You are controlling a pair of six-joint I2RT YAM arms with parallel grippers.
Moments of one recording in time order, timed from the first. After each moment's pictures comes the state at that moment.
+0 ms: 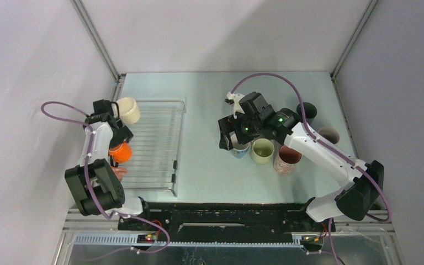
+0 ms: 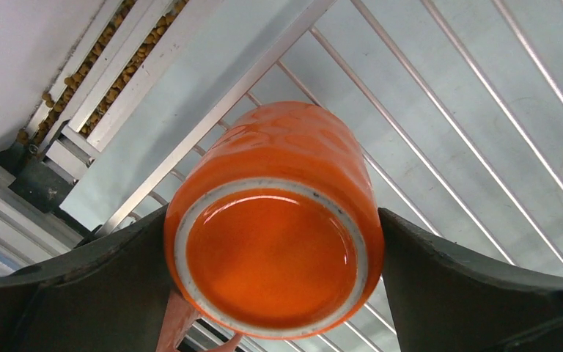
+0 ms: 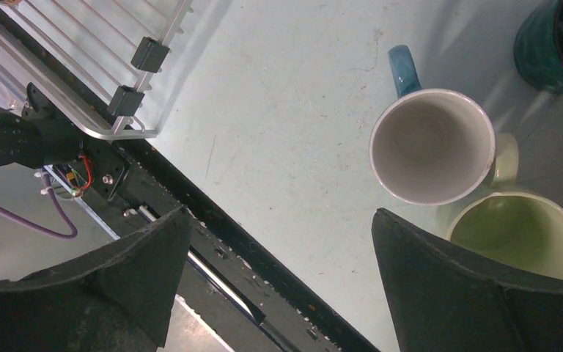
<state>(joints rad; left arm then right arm) 0.33 1.41 1.08 -0.82 -0.28 -0.39 0.77 1.43 1.40 -0.79 -0.17 0.31</state>
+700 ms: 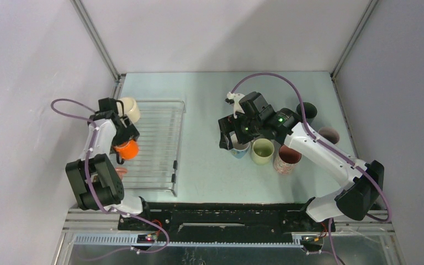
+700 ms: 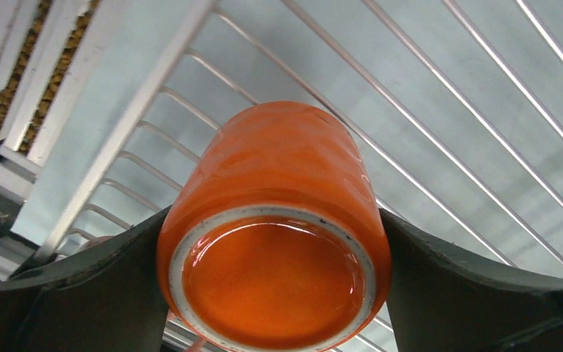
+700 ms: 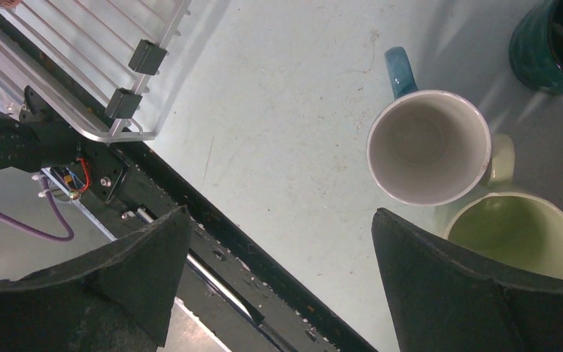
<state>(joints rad) 0.30 1.47 1.10 -0.80 -0.19 -0.36 0.77 1.43 1.40 -0.79 -0.16 0.31</state>
